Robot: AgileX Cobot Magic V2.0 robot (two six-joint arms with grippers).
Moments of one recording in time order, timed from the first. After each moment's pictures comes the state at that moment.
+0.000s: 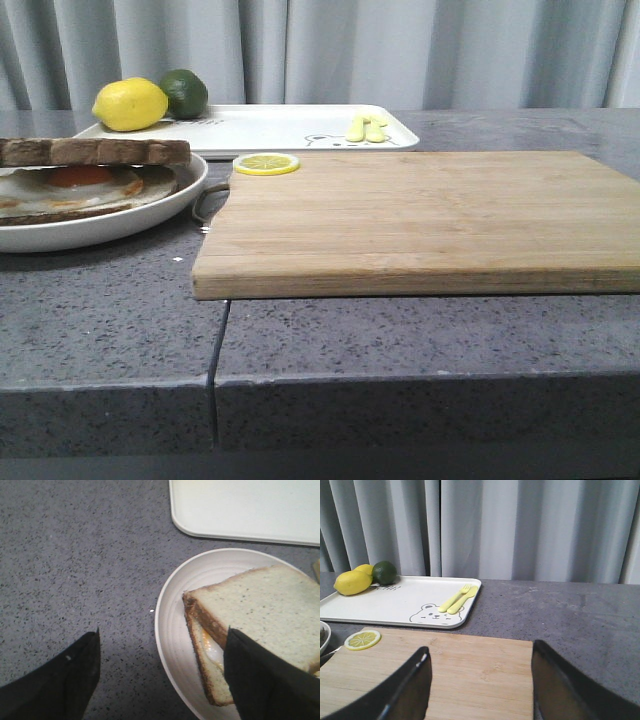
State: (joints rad) left arm -0.05 1.02 -0.79 -0.06 0.54 -0.20; right arm 0.19 0.31 -0.36 0.36 0.14 -0.28
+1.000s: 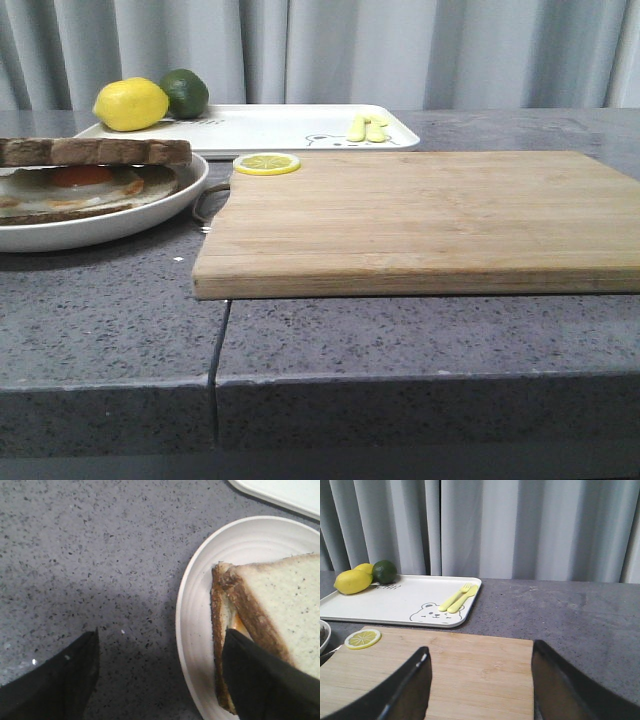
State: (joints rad) left arm 0.03 1.20 -0.80 -0.26 0.57 -0.20; right arm 0.19 0.31 -0.36 0.36 0.14 -0.28
